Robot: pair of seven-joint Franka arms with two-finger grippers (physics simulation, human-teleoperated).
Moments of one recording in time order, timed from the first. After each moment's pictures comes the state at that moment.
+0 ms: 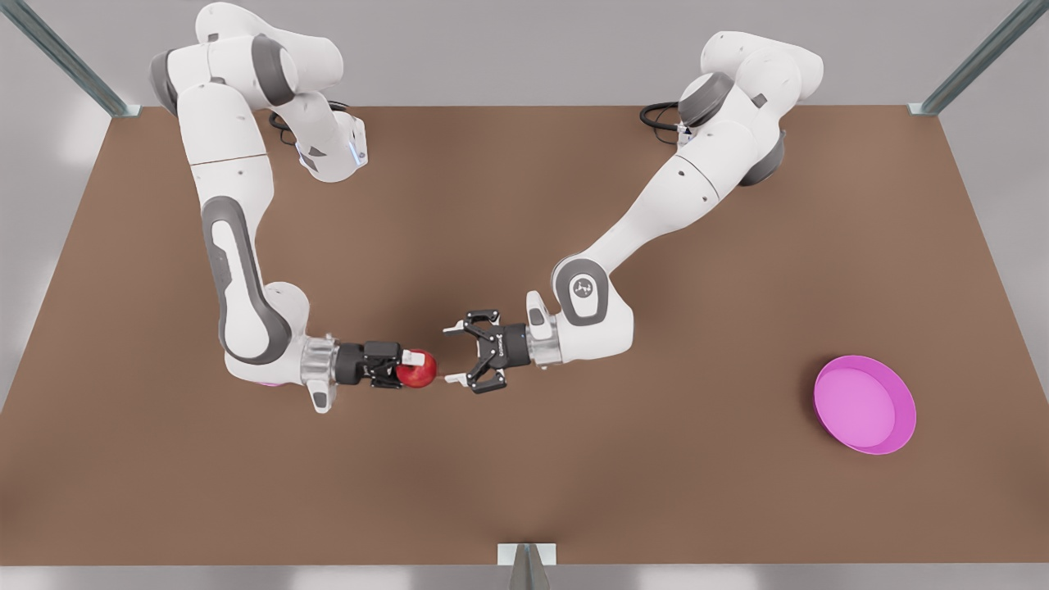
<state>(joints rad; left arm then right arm) -0.35 1.00 -0.58 -1.07 -1.41 2.54 2.16 0.15 0.60 0.01 -1.68 1.57 1.83 -0.89</state>
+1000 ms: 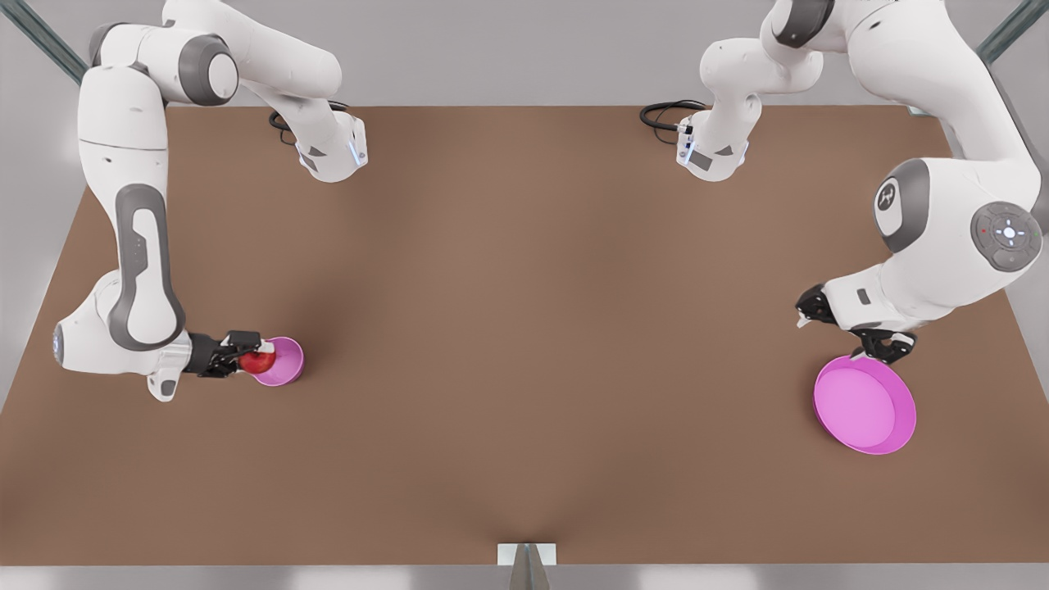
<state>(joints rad) -0.04 0.32 -0.04 -1.29 0.01 1.61 0.53 -0.22 0.55 -0.02 -1.70 0.57 1.85 -0.91</state>
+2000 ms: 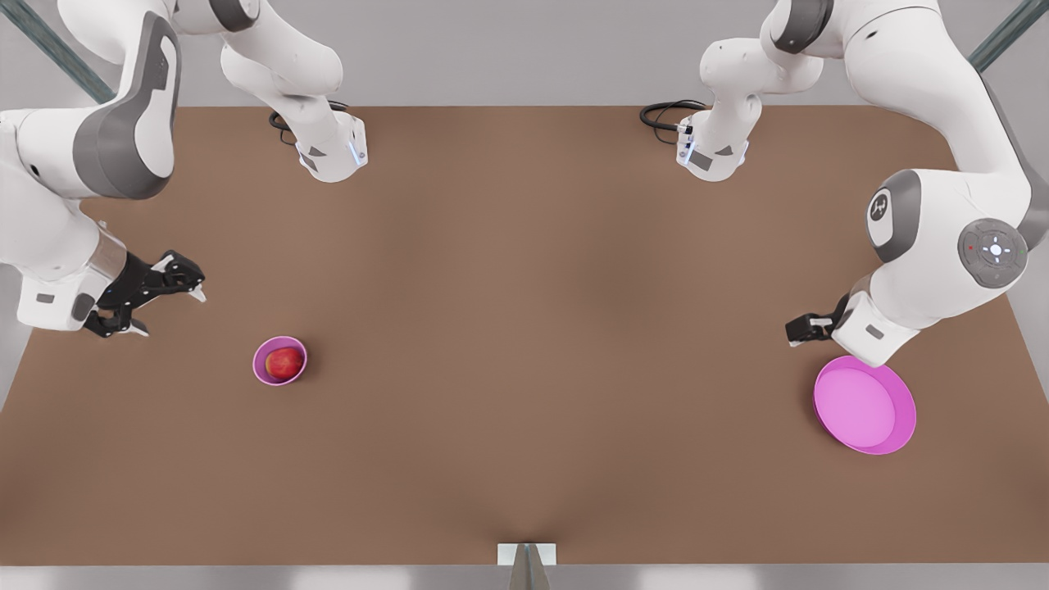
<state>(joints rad) -0.04 0.35 -0.05 -1.28 0.01 1.59 -0.14 -0.09 0.23 0.11 -1.29 0.00 1.53 -0.60</state>
